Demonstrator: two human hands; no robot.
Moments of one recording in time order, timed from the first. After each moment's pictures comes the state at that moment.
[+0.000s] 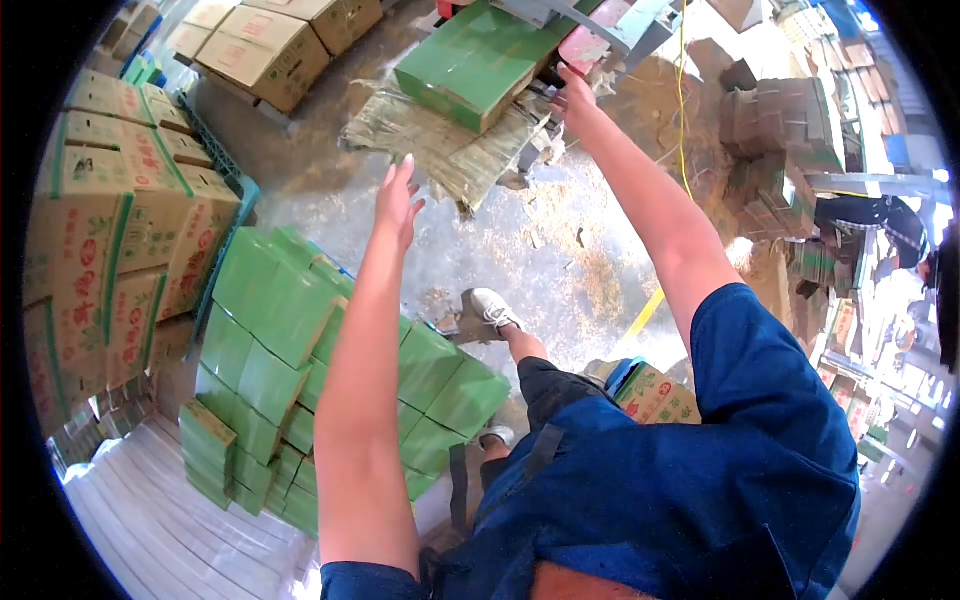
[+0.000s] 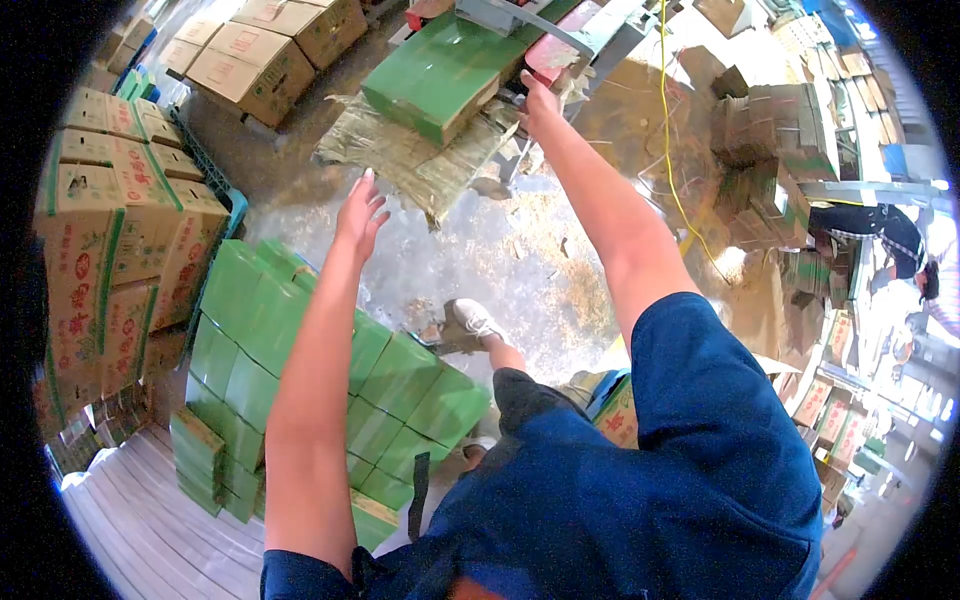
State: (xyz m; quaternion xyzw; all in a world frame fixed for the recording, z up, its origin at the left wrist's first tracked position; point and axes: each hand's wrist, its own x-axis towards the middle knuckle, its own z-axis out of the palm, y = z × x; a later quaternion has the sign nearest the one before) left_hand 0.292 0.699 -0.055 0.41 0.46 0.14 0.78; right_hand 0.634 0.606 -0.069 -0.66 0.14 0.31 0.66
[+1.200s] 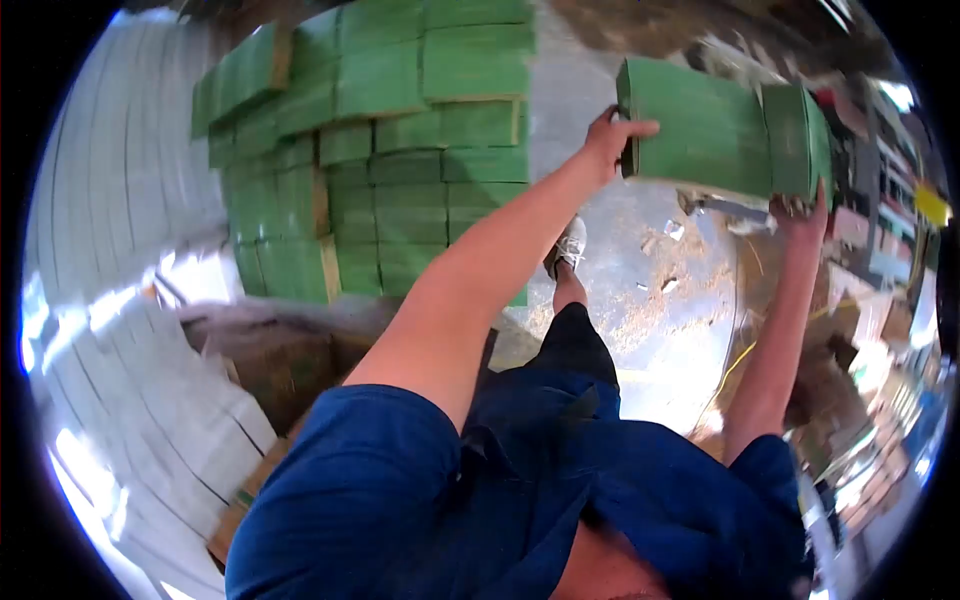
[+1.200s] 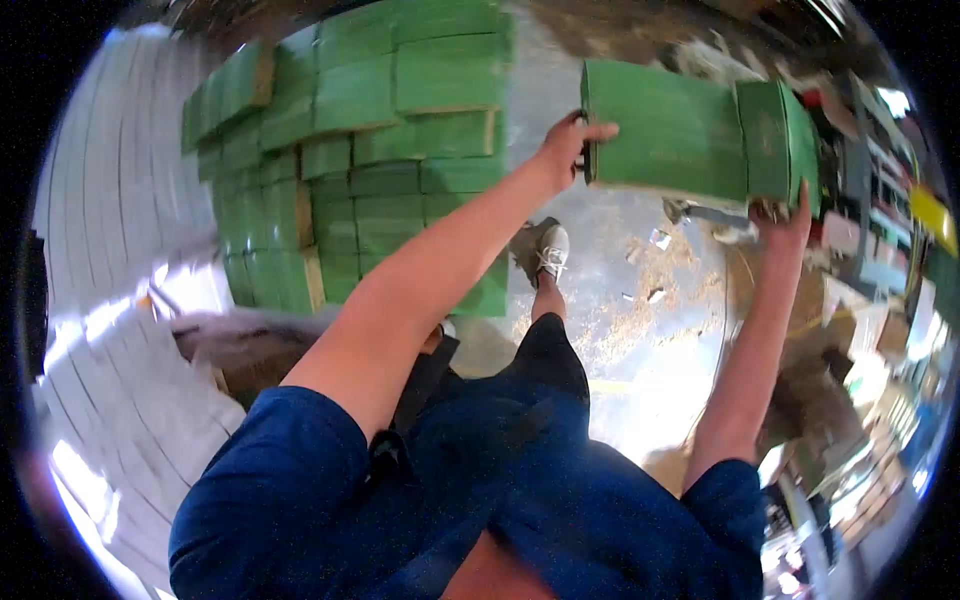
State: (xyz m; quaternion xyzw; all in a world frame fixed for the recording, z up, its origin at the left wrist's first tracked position) left_hand 0.156 0.625 -0.047 0.13 0.51 0.37 0.77; right_hand 0.557 0.622 -0.028 -0.59 0.12 0.54 0.58
